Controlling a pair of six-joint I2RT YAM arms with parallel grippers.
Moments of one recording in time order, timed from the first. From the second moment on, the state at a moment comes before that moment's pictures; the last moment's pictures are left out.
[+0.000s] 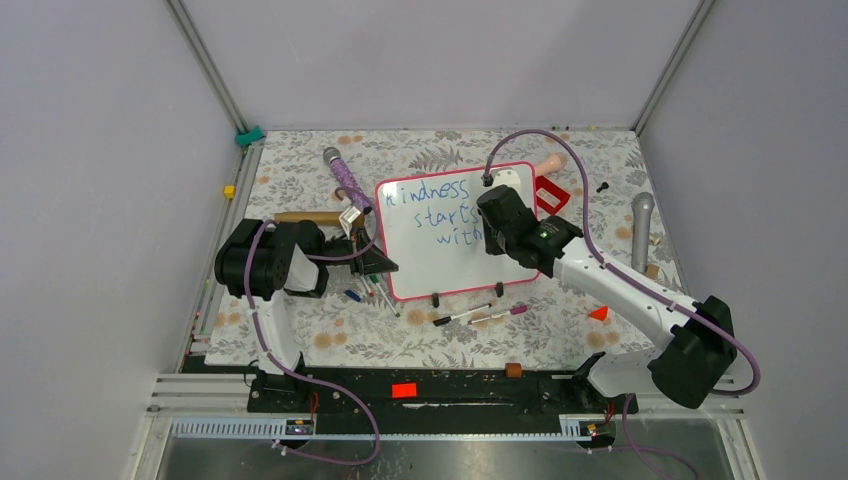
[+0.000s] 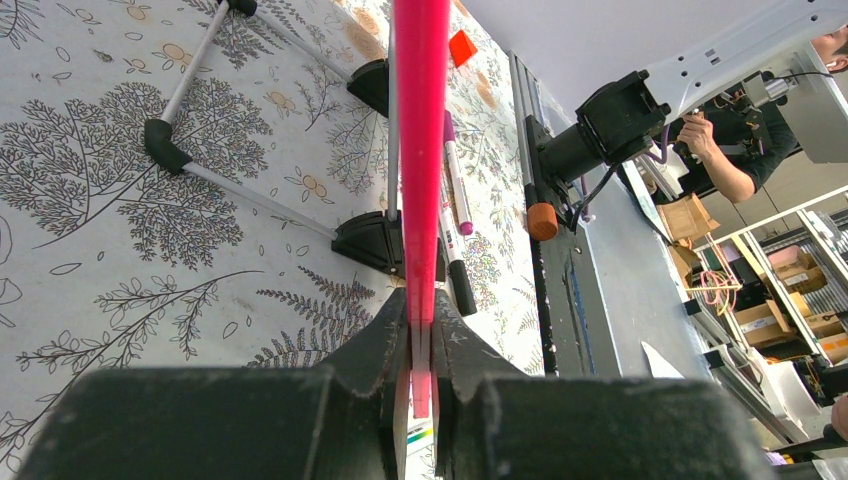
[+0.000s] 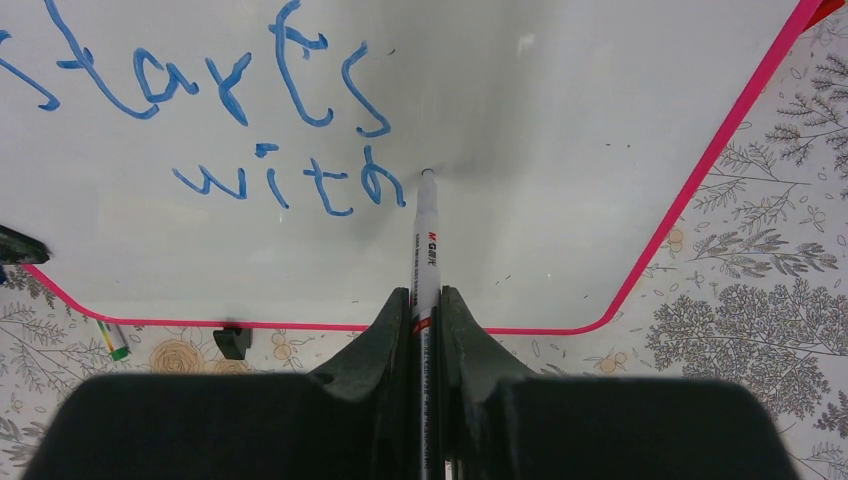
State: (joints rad) left arm -0.10 1.97 0.51 1.43 1.39 -0.73; right arm 0.74 1.34 1.13 -0.63 0.40 0.40
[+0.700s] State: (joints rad) left arm -0.10 1.97 0.51 1.43 1.39 -0.73; right arm 0.74 1.16 1.07 -0.63 0.38 0.35
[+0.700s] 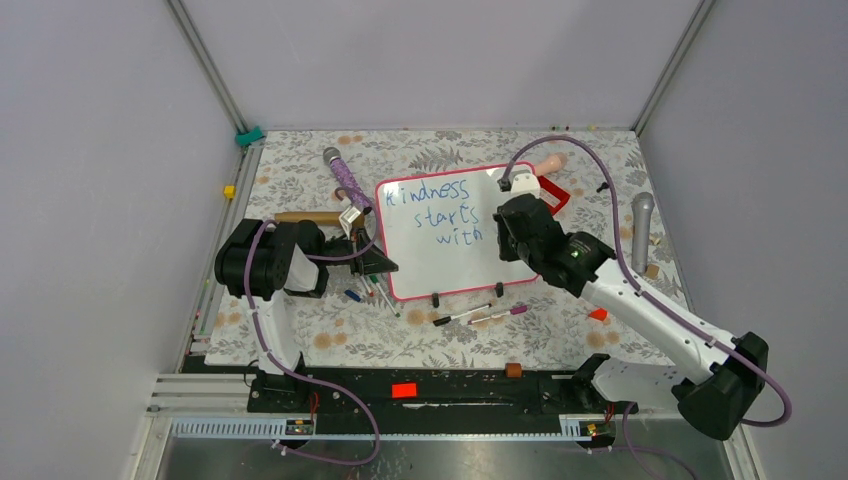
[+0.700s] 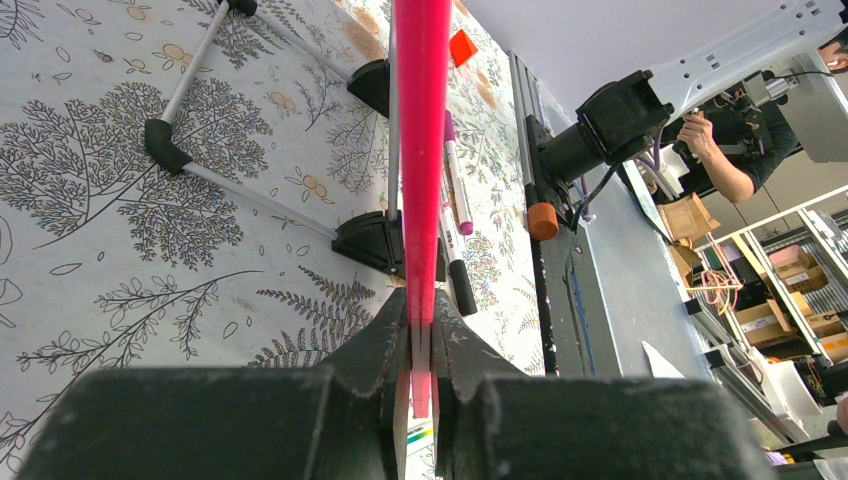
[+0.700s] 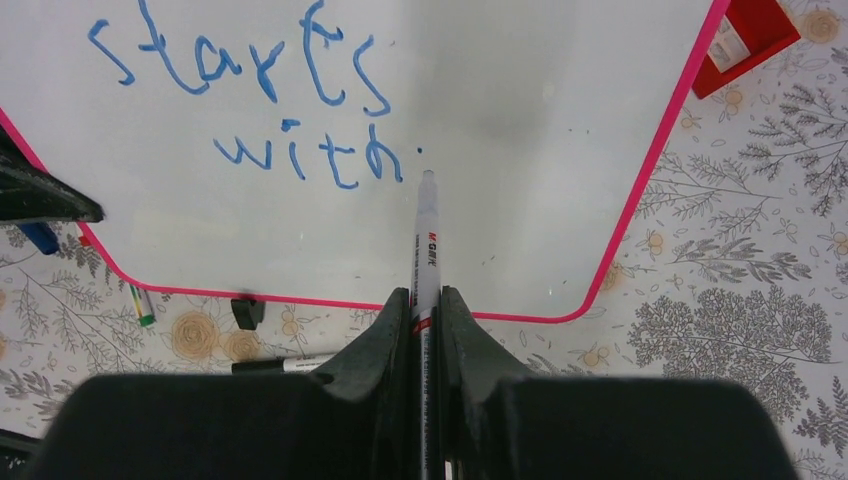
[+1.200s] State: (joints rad) left arm -0.10 1.97 0.51 1.43 1.39 -0.73; right arm 0.86 1.24 0.95 -0.59 0.37 0.43
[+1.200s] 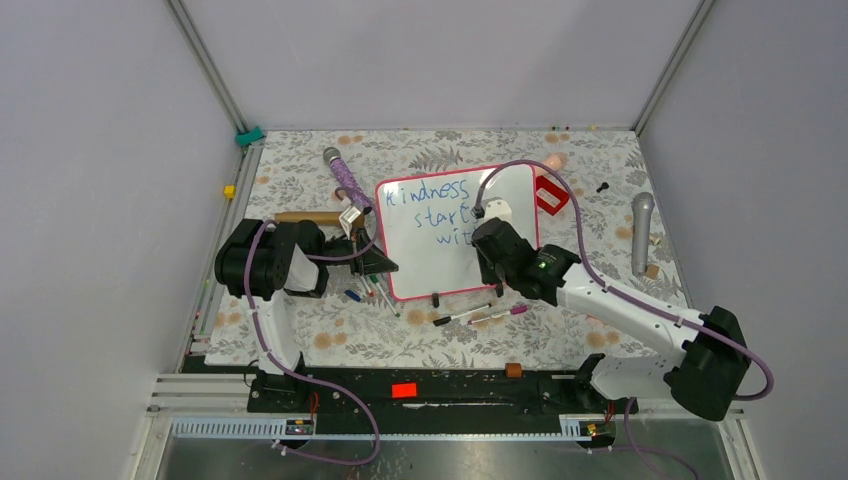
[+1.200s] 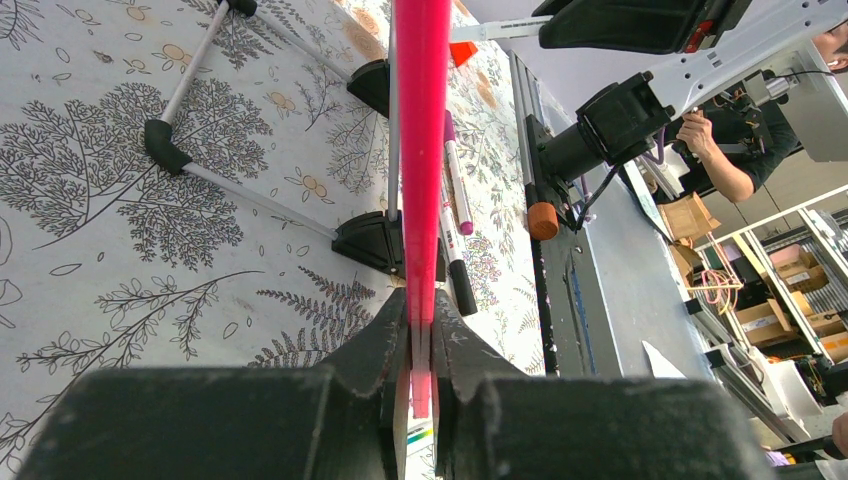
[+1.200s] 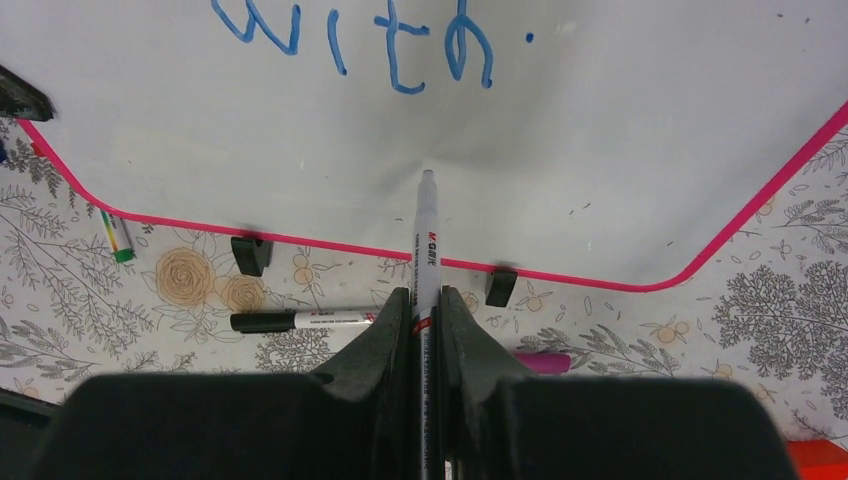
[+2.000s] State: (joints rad) left arm -0.10 1.97 0.51 1.43 1.39 -0.73; right arm 0.88 1.37 1.05 -0.56 0.40 0.40
